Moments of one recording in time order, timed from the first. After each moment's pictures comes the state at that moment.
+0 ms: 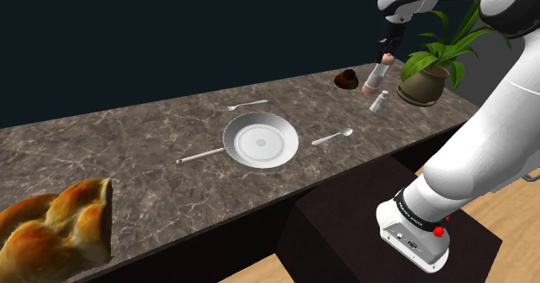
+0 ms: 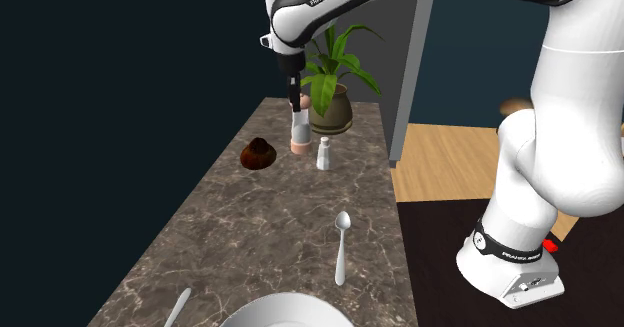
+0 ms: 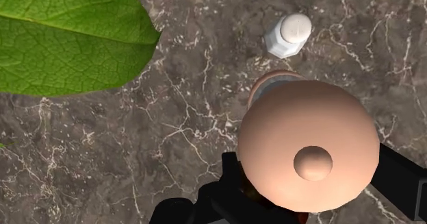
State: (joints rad) arm -0.23 0.14 -0.45 -1.88 -0.12 2.04 -0.58
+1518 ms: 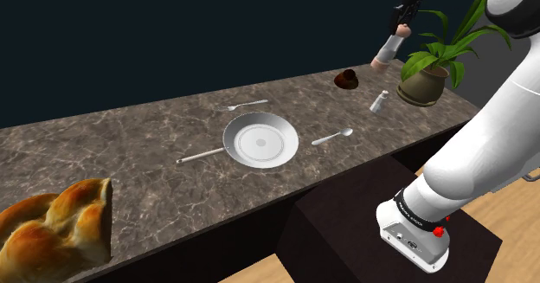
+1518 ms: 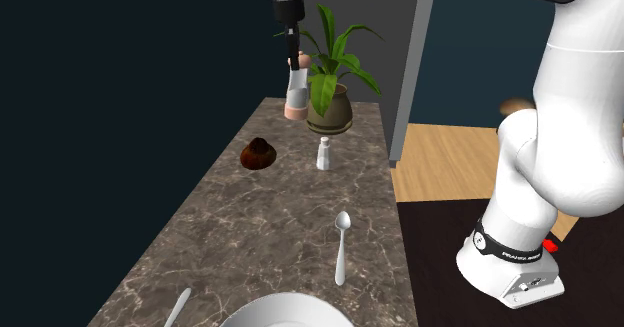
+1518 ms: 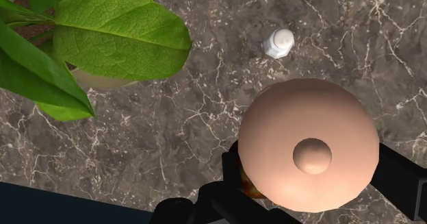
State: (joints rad) arm -0.22 0.11 -0.45 -1.60 -0.12 1.74 -0.62
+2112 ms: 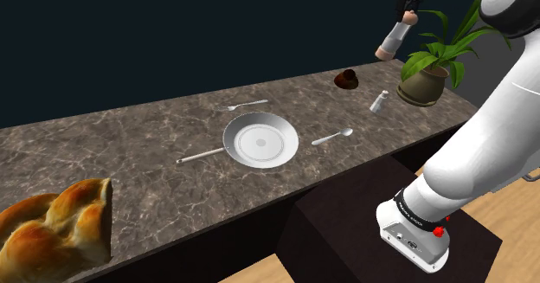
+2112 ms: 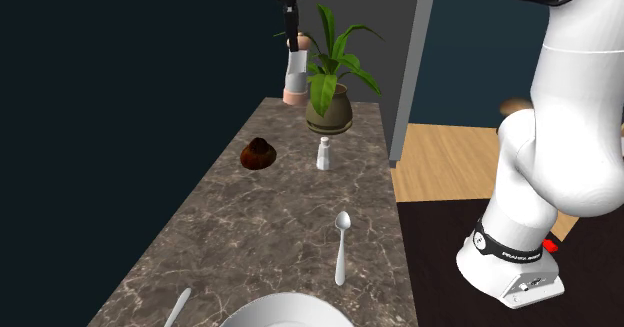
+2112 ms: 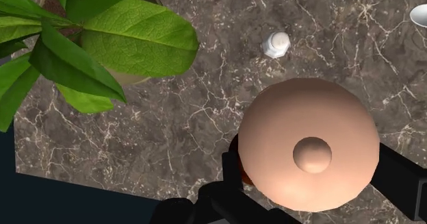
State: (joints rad) arm -0.23 0.14 -0.45 -1.45 -0.11 1.61 -0.64
